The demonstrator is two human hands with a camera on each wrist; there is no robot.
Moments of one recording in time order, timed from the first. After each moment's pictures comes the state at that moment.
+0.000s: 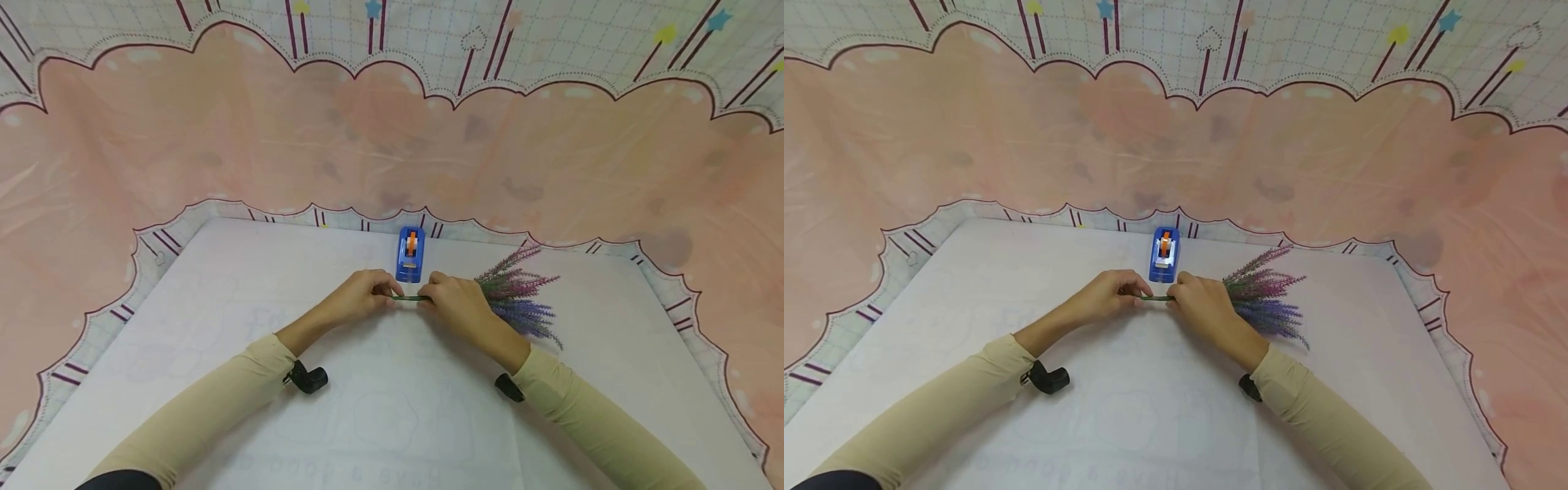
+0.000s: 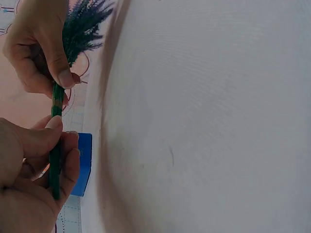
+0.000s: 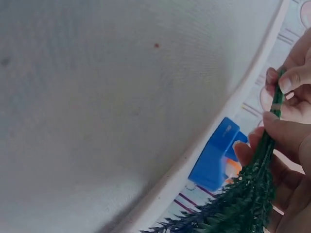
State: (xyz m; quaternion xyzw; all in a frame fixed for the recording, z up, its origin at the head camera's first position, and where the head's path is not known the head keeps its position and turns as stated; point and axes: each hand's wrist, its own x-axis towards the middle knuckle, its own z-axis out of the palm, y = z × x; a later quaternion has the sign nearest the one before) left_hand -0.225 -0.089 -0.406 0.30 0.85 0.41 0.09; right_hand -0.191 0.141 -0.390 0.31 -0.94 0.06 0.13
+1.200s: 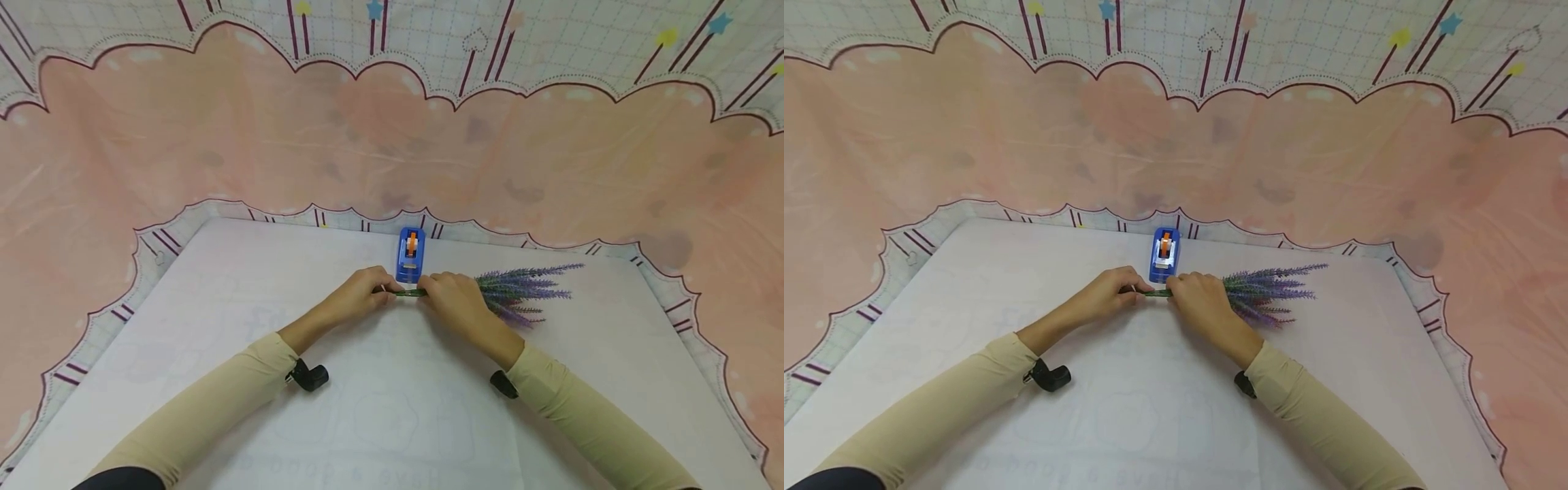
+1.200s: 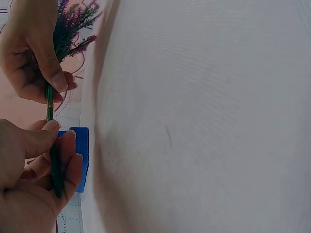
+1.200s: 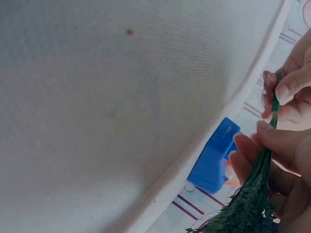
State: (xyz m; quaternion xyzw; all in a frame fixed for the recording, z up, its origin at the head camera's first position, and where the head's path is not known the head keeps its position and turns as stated) left_hand -0.228 -0.089 -0.408 0.31 0.86 0.39 0.06; right_hand -0.197 0.135 -0.388 0.30 -0.94 0.04 0.14
